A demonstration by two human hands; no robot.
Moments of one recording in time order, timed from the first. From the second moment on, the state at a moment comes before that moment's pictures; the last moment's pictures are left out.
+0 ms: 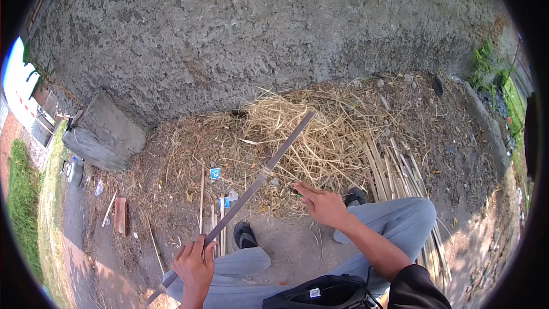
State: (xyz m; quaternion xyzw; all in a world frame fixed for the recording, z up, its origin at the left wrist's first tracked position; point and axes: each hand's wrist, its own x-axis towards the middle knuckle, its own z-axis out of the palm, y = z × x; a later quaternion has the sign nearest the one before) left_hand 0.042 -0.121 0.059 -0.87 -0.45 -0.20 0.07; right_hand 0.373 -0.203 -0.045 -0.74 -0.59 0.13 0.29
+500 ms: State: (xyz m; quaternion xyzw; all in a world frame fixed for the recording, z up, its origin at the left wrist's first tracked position) left_hand 0.101 -0.043 -0.023 -0.87 -0.37 -0.33 0.00; right_hand 0.378 -0.202 -0.075 -0.70 -0.47 0.28 0.46
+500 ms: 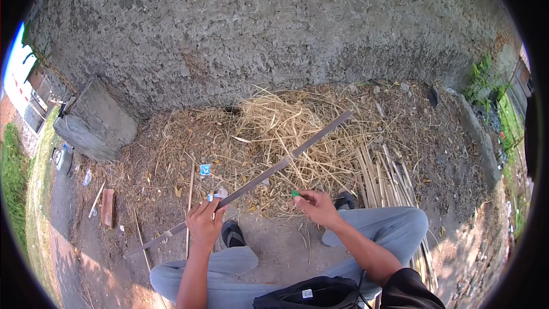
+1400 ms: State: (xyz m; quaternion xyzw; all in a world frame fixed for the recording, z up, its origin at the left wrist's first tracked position) left_hand 0.104 -0.080 -0.039 -0.87 -0.40 -0.28 -0.03; right_hand 0.332 -0.200 -0.107 -0.69 -0.30 0.43 0.50
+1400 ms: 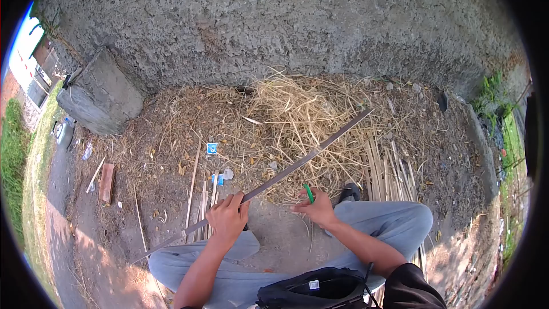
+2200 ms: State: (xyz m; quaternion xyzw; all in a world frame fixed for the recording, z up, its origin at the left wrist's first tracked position) left_hand 0.114 -0.096 -0.044 -0.90 -0.28 -0.31 0.08; right_hand 0.332 -0.192 -0.058 -0.46 0.00 0.48 0.75
